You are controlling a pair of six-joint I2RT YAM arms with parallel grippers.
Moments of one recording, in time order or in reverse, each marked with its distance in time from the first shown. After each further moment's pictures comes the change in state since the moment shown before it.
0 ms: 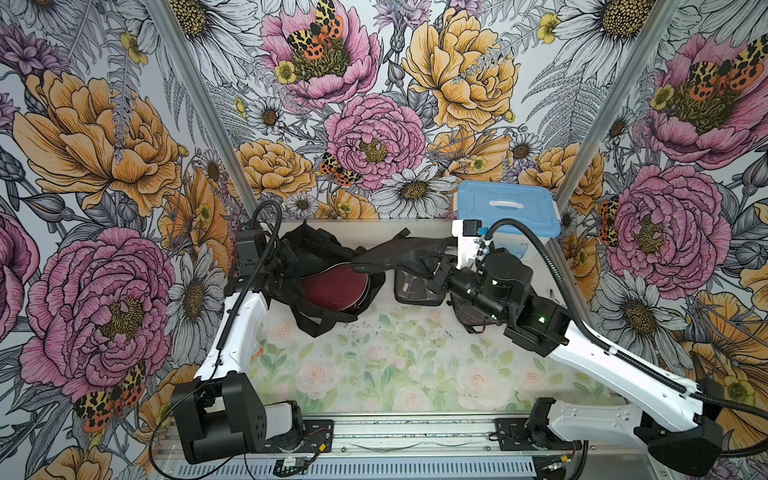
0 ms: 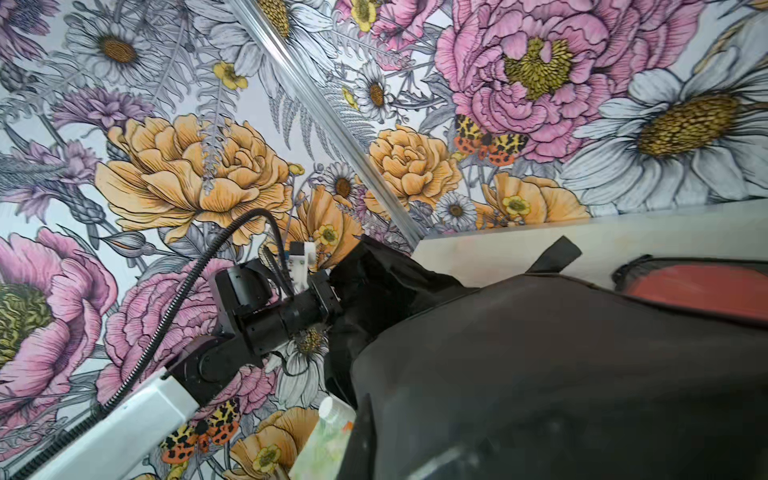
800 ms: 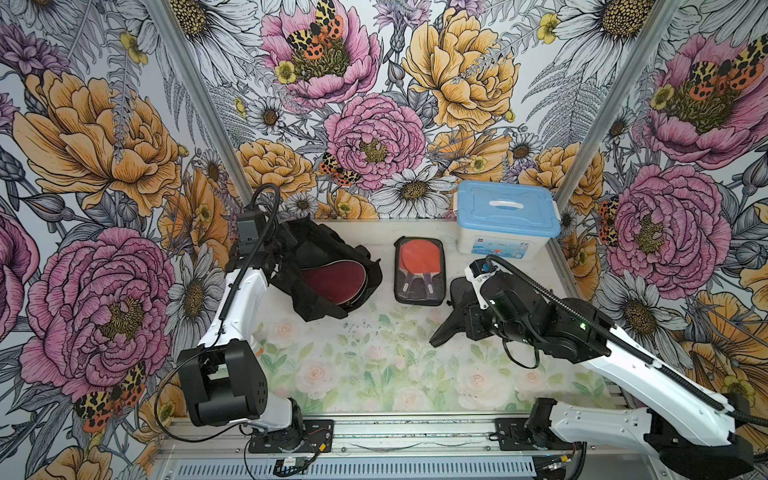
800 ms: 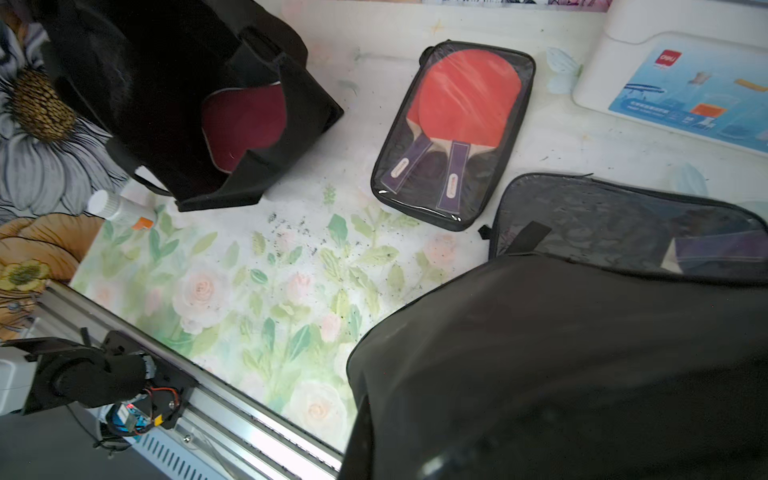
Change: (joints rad) left arm 0.000 0.160 0.193 -0.029 -0.004 -0.010; right arm 0.056 0.013 0.173 -0.918 0.126 -0.098
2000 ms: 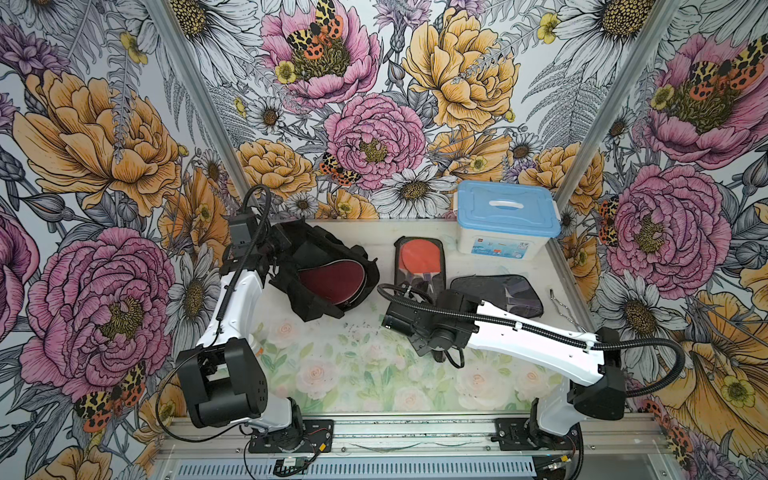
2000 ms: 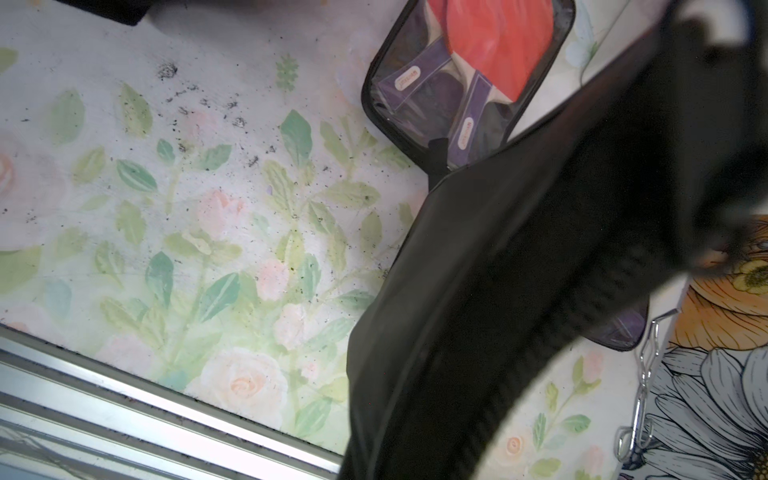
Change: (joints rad) left arm 0.059 0.000 -0.031 0.045 0.067 -0.015; right arm 0.236 0.558 0.313 -0.233 0.195 0.030
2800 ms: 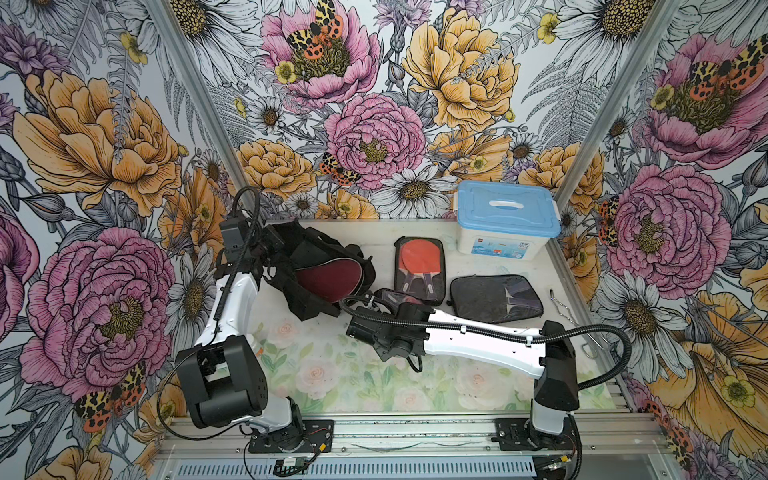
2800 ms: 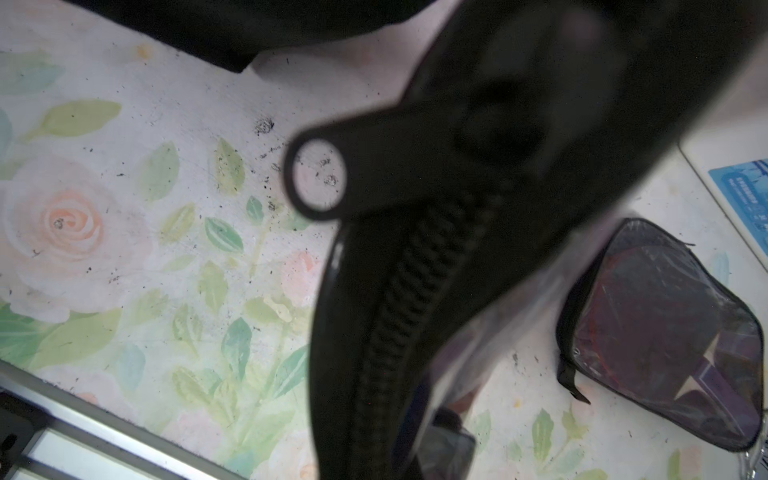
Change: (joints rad) left arm 0.059 0.006 -0.032 0.067 0.046 -0.049; right arm 0.040 0.208 0.043 0.249 -0.005 -0.040
